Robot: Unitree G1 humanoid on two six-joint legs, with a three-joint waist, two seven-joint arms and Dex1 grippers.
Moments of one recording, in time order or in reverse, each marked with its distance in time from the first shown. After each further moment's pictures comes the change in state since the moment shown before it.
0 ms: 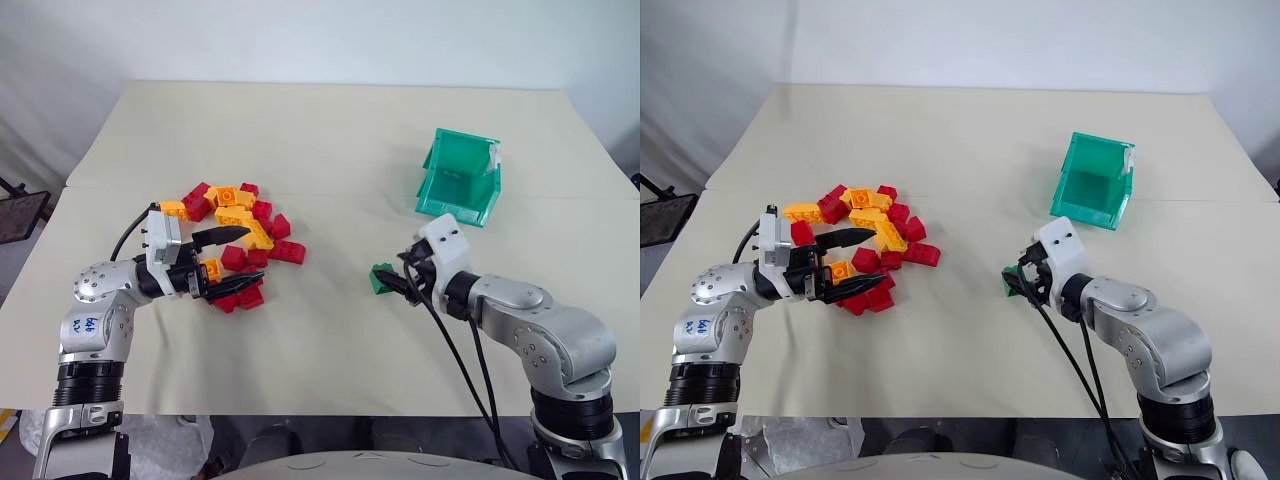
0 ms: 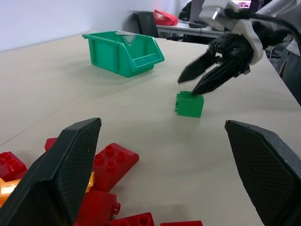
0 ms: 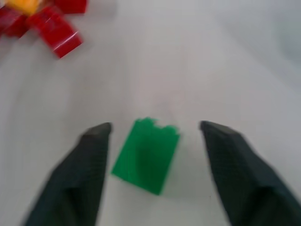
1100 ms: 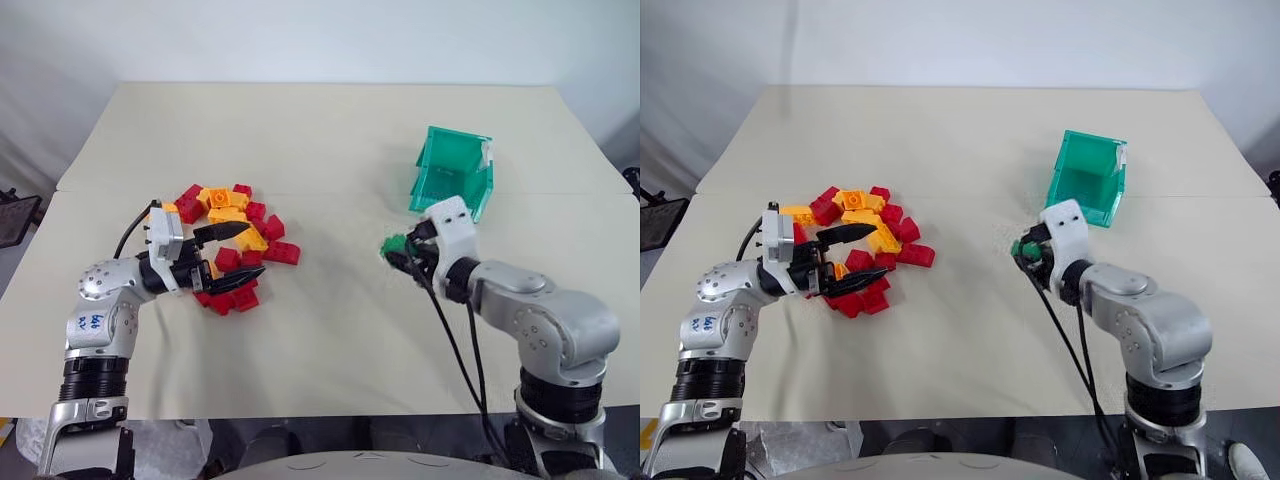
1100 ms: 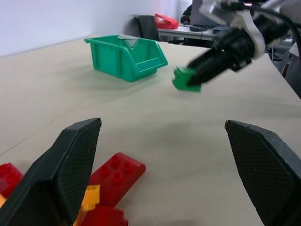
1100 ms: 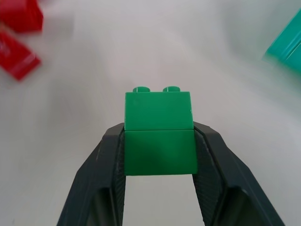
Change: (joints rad) left arm -0.044 -0.032 -0.023 0.042 0.003 -0.029 0.018; right arm -0.171 -0.006 -0.039 0.097 -0.047 0.084 -0.003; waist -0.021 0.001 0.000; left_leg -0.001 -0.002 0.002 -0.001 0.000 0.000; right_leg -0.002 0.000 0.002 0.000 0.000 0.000
